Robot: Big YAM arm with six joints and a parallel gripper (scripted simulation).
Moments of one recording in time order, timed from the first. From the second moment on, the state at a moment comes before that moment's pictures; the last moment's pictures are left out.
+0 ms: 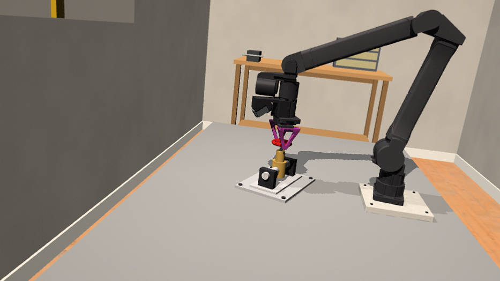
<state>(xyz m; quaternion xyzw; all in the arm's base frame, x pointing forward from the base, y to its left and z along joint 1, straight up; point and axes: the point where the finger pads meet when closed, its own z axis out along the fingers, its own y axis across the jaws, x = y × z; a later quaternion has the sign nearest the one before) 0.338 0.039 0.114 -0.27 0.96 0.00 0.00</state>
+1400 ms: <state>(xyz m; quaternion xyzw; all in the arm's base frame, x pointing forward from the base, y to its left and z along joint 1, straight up) 0.338 0.038 0.114 0.11 0.99 0.00 0.00</state>
